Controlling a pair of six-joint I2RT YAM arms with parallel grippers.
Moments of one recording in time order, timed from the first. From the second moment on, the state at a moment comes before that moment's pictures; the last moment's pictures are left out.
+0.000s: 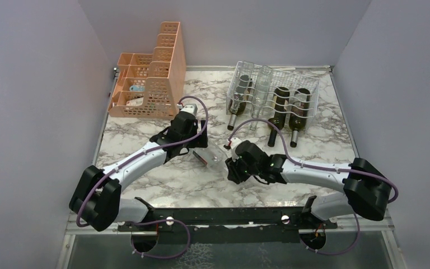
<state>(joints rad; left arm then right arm) -0.59 1.31 0.78 -0.21 -0.15 -0.44 0.99 1.36 0.67 -0.15 -0.01 0.26</state>
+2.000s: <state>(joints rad) -0.58 0.95 0.78 -0.36 -0.31 -0.44 0.99 1.34 0.85 -0.31 0.08 0.17</state>
